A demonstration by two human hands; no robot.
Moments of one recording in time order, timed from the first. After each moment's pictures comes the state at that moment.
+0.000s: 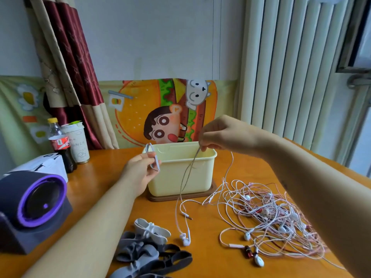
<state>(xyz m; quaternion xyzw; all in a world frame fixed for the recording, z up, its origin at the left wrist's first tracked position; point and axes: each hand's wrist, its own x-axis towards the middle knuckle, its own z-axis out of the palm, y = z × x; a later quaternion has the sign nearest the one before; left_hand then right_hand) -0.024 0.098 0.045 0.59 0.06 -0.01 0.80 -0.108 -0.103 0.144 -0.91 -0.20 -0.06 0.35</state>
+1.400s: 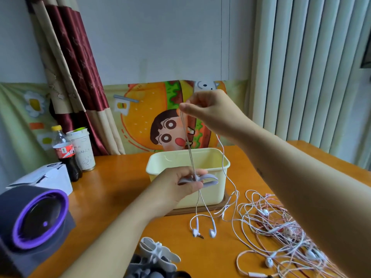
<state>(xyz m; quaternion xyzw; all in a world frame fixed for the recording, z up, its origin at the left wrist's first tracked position) -0.045 0.077 0.055 0.83 -0.29 -0.01 0.48 -0.036 -0.071 0.165 -0.83 -0.23 -0.28 0.42</state>
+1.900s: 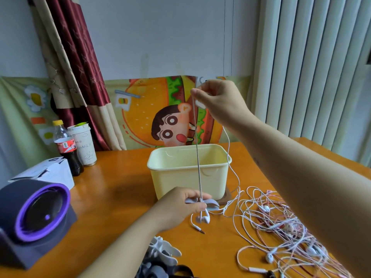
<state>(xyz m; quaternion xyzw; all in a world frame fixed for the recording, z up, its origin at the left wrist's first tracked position) -0.045 0.073 0.016 0.86 -0.25 -0.11 0.43 -0.010 -0.076 0.164 -0.81 -0.17 -0.35 0.44</state>
